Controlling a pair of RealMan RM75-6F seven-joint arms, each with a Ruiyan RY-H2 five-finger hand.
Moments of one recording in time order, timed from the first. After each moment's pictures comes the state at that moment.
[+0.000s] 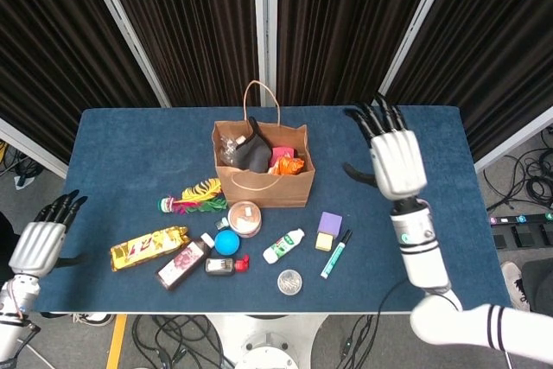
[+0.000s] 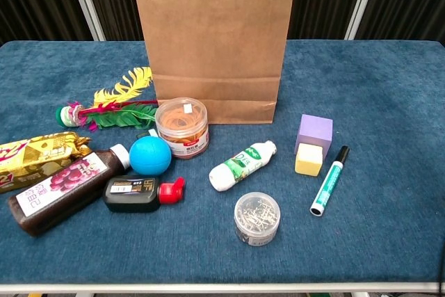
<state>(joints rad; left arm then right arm) -0.21 -1.23 -0.01 -1.35 1.50 1.31 -0.11 0.69 -1.29 0.32 -1.87 -1.16 1.42 -0.44</state>
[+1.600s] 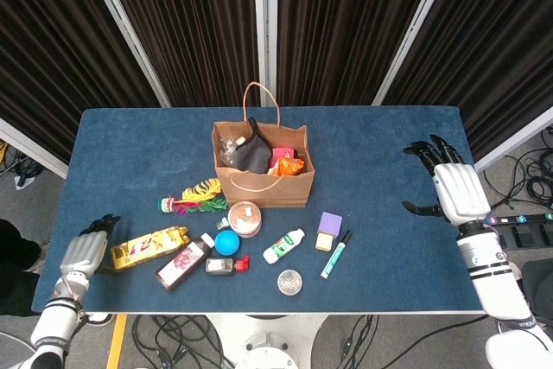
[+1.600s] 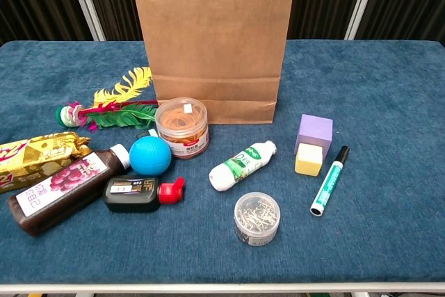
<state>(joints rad) -0.36 -1.24 -0.06 -1.81 0.82 1.06 0.41 0.50 -0.96 0.23 -1.96 -1.12 1.18 -0.13</state>
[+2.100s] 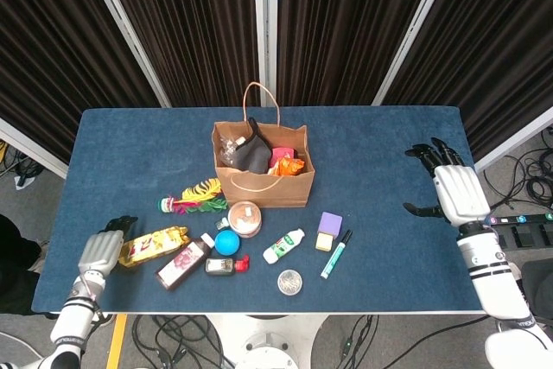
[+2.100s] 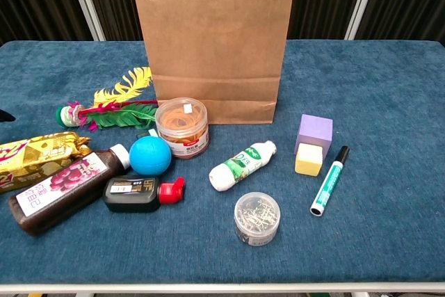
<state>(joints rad) -0.37 -1.35 -0.04 -1.72 0.89 1.10 0.40 0.49 -0.97 0.23 -1.94 -1.11 1.17 -0.14</state>
